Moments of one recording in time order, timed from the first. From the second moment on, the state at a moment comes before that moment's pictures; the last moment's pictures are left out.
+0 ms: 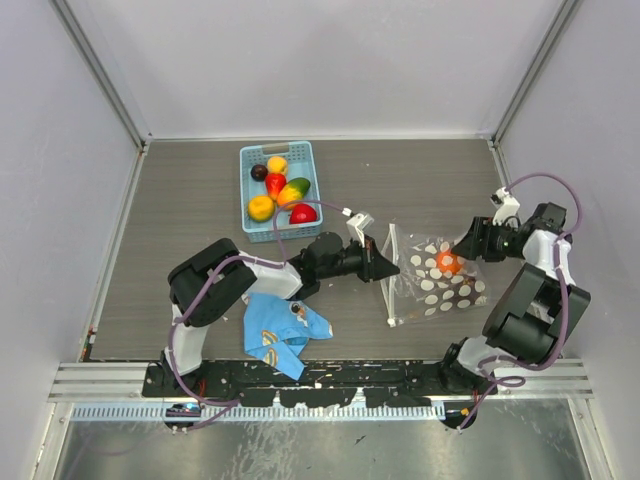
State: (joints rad) left arm -0.98 1.99 1.01 0.88 0.32 -0.74; right arm -0.59 1.46 0.95 -0.68 -0.82 -0.50
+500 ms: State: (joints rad) left arm -0.98 1.99 1.01 0.88 0.32 -0.74; right arm -0.50 1.52 0.94 -0.63 -0.59 -0.45
